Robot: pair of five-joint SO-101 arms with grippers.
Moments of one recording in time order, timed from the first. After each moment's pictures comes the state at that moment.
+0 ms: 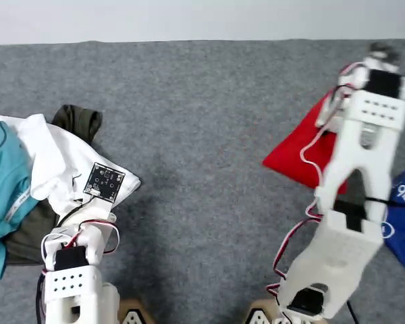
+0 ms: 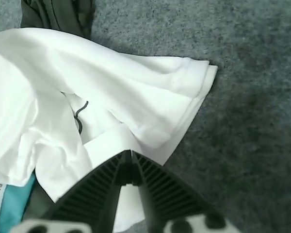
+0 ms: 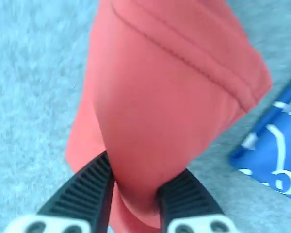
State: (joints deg) left arm -14.6 -65.8 87.5 41.9 -24.2; right arm 15.2 25.4 -42.7 100.2 -9.4
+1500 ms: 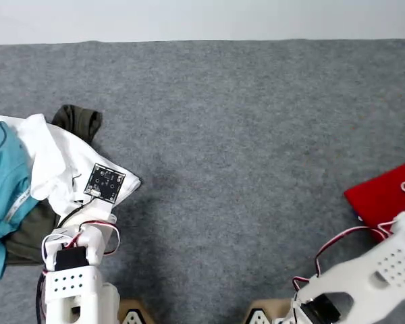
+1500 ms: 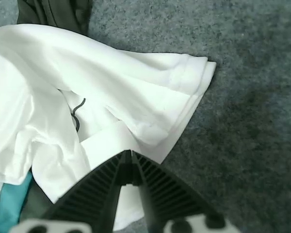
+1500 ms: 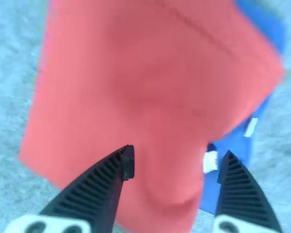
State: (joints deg) left arm -14.6 -65.8 88.1 42.0 -24.2; right arm 50.5 32.2 -40.3 93.1 10.1
